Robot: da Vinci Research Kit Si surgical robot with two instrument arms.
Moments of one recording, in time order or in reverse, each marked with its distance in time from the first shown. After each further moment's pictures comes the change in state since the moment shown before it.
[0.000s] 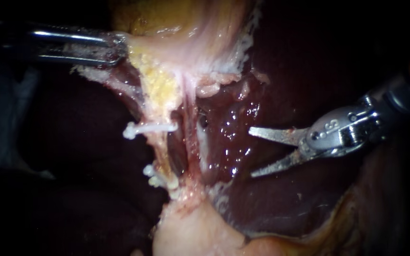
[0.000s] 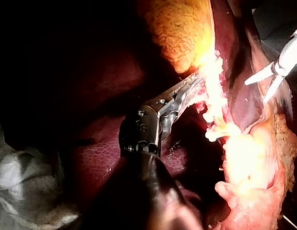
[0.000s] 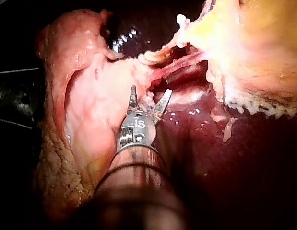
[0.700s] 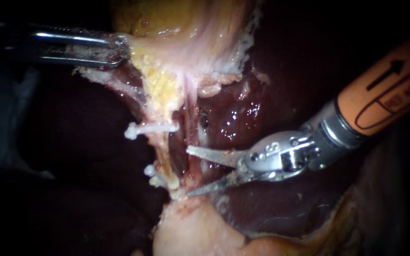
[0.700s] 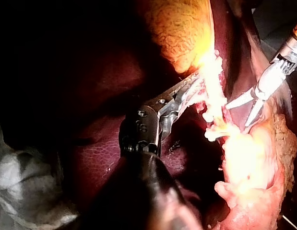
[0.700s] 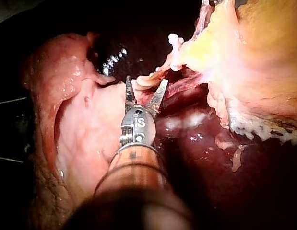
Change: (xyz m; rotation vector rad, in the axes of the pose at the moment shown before) right arm 0.000 0.000 0.009 0.076 0.047 0.074; left arm 0.000 0.000 0.000 0.004 0.001 0.001
